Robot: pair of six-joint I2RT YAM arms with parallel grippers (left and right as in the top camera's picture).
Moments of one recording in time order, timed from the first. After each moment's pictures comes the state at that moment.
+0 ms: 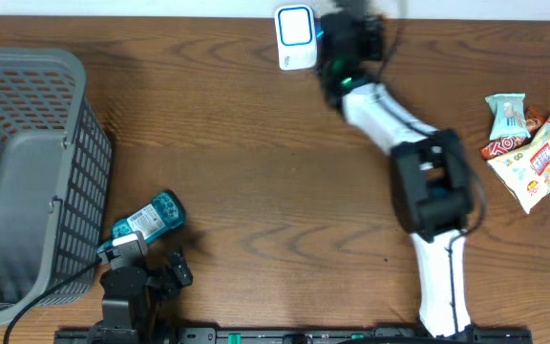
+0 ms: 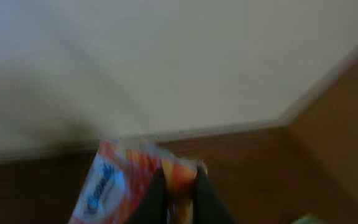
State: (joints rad) left arm -0.10 0.01 0.28 -0.98 -0.12 -0.38; right arm 0.35 2.34 1.79 0.23 0.97 -0.17
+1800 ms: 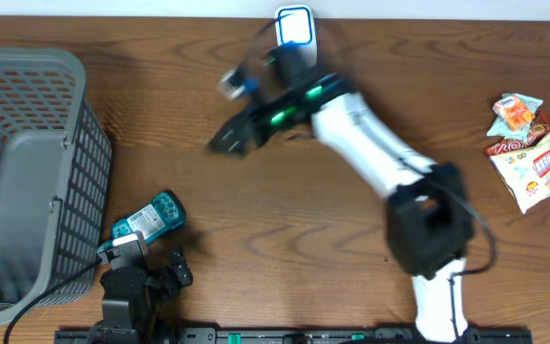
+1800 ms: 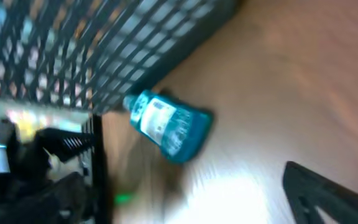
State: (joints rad) left arm -0.10 0.01 0.28 -0.98 -0.12 -0.38; right arm 0.63 2.17 1.78 -0.56 -0.93 -0.02
